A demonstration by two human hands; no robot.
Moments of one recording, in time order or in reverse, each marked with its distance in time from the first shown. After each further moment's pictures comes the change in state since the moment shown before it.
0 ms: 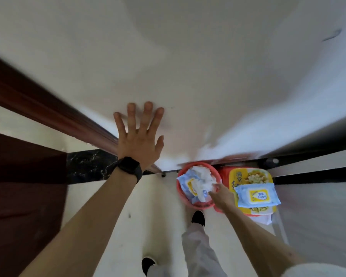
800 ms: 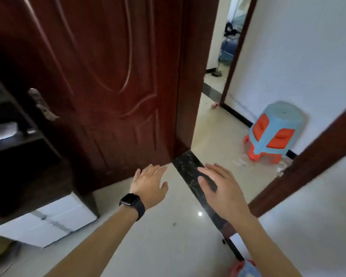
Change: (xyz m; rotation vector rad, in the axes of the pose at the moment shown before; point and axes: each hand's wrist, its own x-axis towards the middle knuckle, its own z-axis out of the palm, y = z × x) left_hand -0.459 -0.113 -0.208 -0.370 -0.304 -1.263; right_hand -0.400 -0.236 0.129 -0.484 -0.079 -1.658
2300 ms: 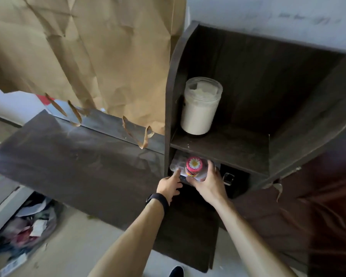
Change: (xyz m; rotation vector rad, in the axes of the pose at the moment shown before) left_hand 0.045 -0.736 -0.186 -1.609 0.507 -1.296; right_hand 0.363 -0.609 0.619 0.206 -0.748 -0.295
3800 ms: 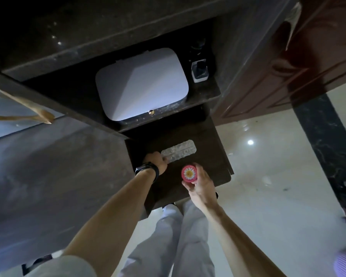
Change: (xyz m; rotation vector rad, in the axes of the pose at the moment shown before) left_hand 0.214 -0.160 0.003 1.660 -0.272 0.189; right_hand -0.112 0.179 0.251 0.170 0.263 0.567
